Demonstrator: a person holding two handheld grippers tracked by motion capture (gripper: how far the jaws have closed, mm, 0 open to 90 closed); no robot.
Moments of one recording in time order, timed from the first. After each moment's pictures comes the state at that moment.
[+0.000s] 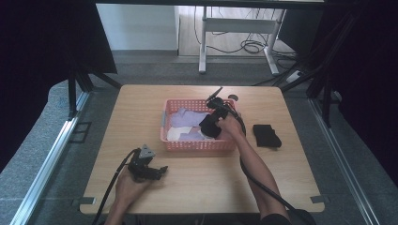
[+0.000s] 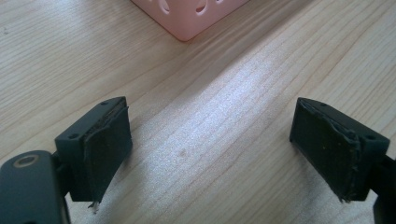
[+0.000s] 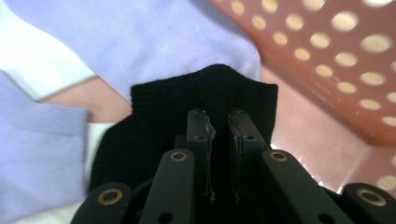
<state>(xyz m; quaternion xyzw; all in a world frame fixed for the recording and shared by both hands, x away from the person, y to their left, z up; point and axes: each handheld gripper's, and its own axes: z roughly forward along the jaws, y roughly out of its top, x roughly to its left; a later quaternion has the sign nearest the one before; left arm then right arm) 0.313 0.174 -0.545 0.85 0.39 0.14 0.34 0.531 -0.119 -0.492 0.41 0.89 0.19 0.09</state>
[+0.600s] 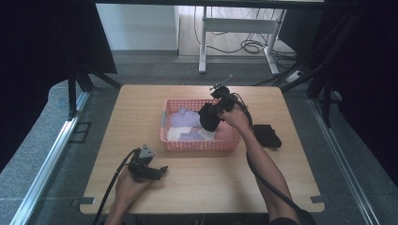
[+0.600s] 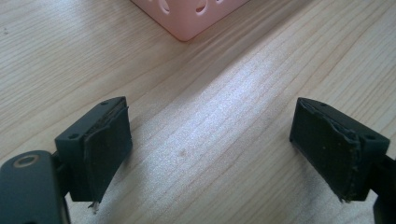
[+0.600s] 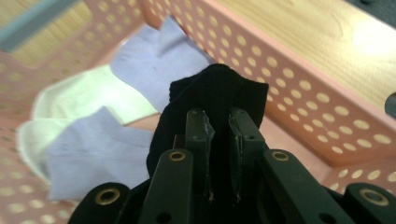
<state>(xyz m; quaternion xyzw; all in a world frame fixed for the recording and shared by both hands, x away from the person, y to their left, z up) 0.313 0.174 -0.545 0.85 0.39 0.14 0.34 0.511 -0.131 -0.423 0.37 0.88 0.29 0.10</state>
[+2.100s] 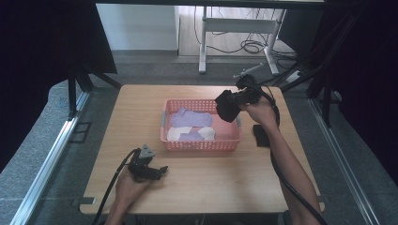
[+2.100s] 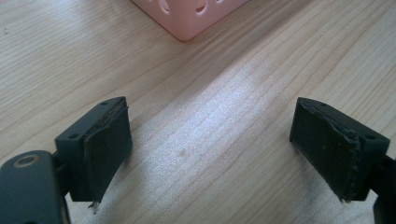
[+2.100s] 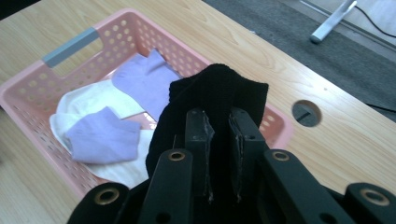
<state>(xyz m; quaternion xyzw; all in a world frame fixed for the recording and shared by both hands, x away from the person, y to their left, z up) 0.313 0.174 -0.545 0.85 0.39 0.14 0.34 0.471 -0.194 -0.344 0.36 0.86 0.33 0.16</state>
